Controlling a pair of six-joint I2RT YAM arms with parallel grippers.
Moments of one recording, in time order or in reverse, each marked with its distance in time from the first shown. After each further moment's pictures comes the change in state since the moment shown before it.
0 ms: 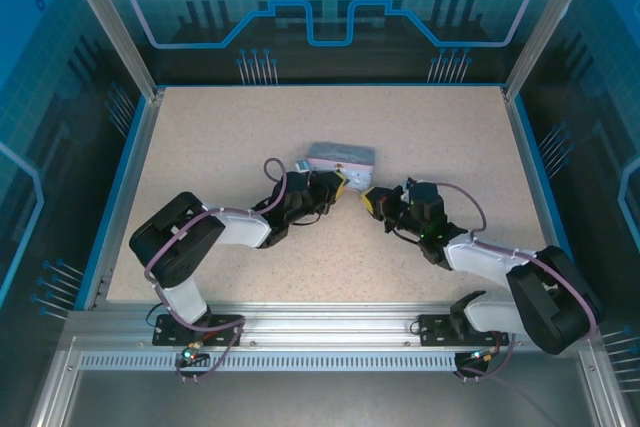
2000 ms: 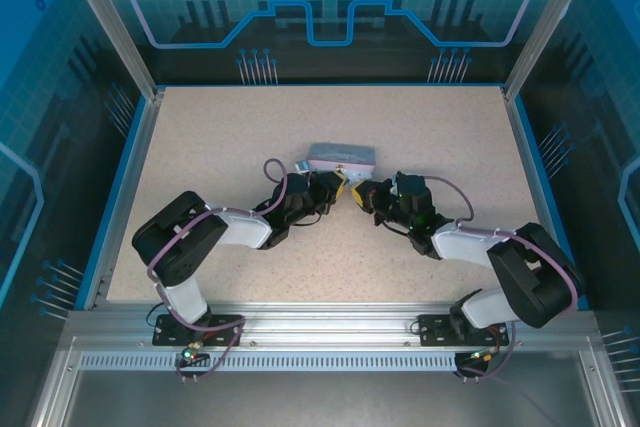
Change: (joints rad) left arm -0.005 0.015 -0.006 0.033 -0.016 -0.001; right arm 0.028 0.147 0.084 0.078 0.005 0.021
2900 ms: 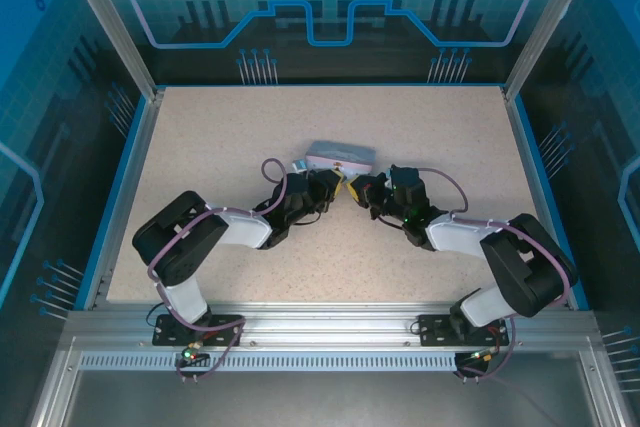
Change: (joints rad) left arm -0.001 0.003 0.000 0.006 -0.048 -0.001; right arm 0.003 0.068 0.079 -0.033 -0.008 -0.064
